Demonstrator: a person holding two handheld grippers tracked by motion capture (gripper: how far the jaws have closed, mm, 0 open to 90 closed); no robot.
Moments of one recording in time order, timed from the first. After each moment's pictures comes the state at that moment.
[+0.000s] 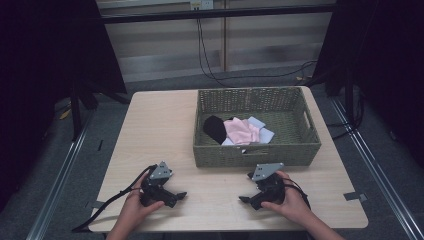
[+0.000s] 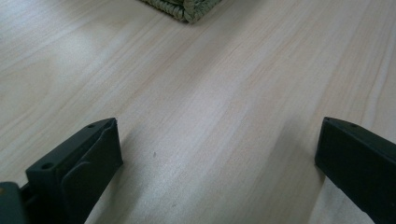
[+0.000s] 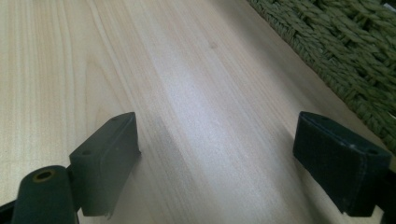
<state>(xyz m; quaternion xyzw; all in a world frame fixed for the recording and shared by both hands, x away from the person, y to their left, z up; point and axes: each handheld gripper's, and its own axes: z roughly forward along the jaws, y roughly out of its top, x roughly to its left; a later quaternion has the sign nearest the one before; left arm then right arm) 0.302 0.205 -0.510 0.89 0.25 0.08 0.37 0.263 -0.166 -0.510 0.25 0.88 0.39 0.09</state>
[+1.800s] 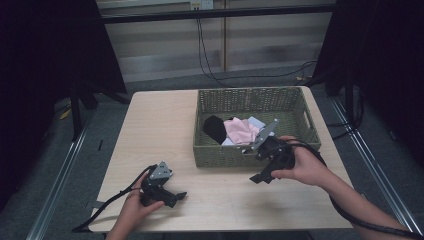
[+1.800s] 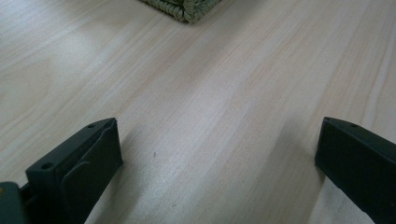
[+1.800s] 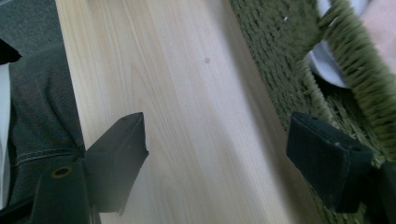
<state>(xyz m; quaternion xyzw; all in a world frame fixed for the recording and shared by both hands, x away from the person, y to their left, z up) 0.302 0.205 -0.510 0.89 0.25 0.08 0.37 0.305 -0.169 -0.388 0.22 0.94 0.25 0.00</state>
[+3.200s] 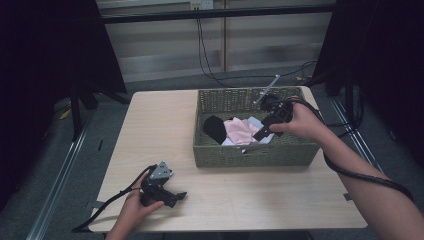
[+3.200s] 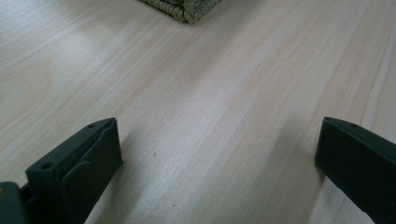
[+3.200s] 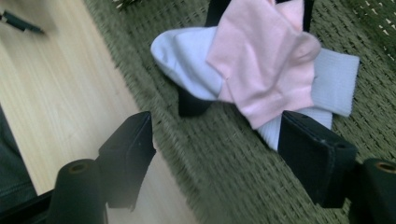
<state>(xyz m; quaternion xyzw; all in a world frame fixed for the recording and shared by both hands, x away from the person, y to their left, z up) 0.303 0.205 -0.510 0.89 0.24 0.09 0.37 0.405 -0.190 -0.349 0.32 0.93 0.21 0.01</state>
